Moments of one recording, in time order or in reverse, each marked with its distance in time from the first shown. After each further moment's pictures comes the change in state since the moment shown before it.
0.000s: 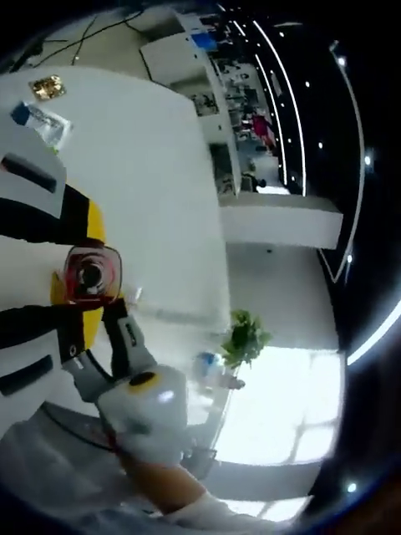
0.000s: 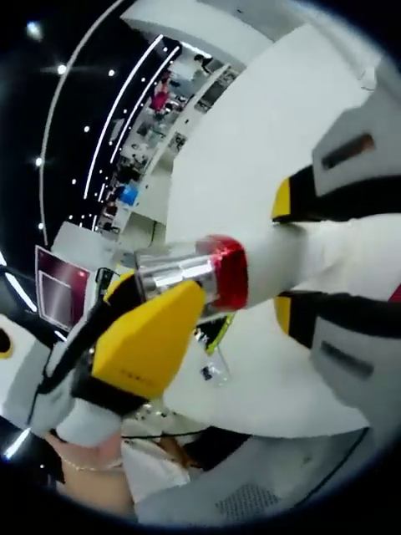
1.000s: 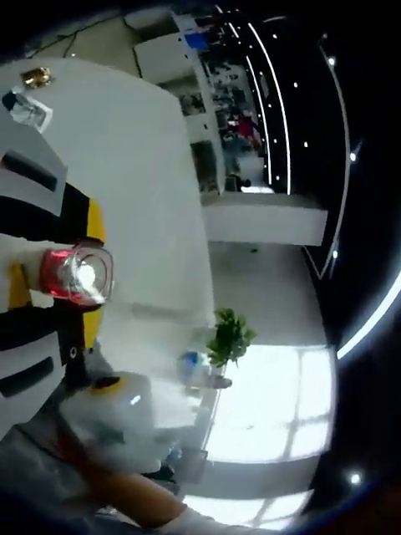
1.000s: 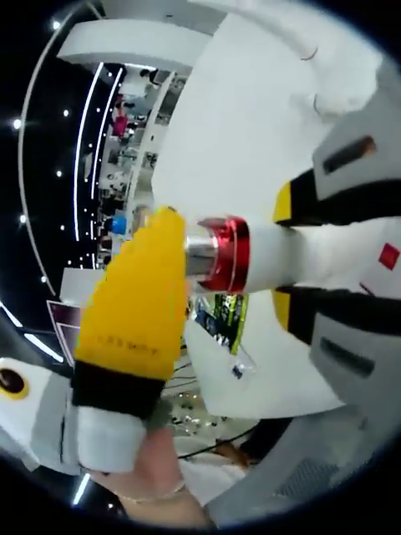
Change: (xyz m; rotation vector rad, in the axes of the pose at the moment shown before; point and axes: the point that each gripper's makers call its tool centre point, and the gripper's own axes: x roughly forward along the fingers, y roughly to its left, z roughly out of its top) left arm 0.015 -0.010 0.027 -0.066 -0.105 0.018; right arm -0.010 0.007 -0.004 0.213 -0.021 -0.045
